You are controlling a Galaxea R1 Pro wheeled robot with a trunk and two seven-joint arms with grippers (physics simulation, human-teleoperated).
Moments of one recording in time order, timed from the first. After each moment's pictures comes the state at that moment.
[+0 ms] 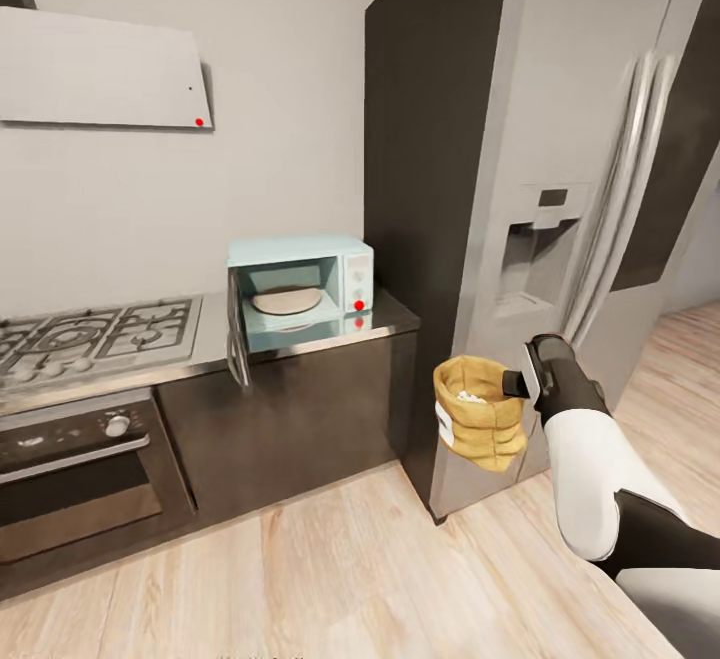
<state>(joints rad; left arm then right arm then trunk) 0.00 -0.03 0.02 -0.21 0.26 0.06 0.04 -1.10 0.00 -0.40 -0.67 0.29 1.02 -0.17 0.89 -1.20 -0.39</state>
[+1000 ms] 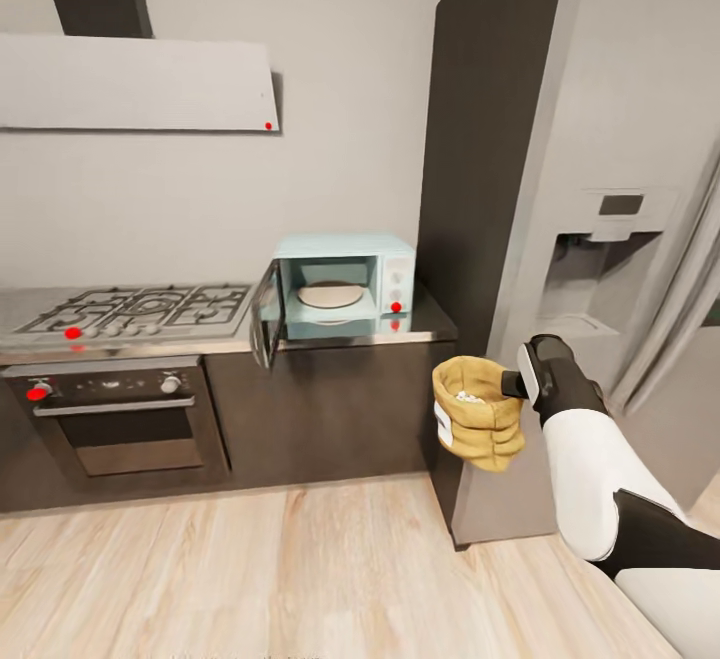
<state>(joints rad) 0.00 -0.03 0.02 -0.21 0.26 0.06 0.04 -1.10 0.00 -0.40 -0.67 0.29 1.02 -0.17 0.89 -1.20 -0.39</state>
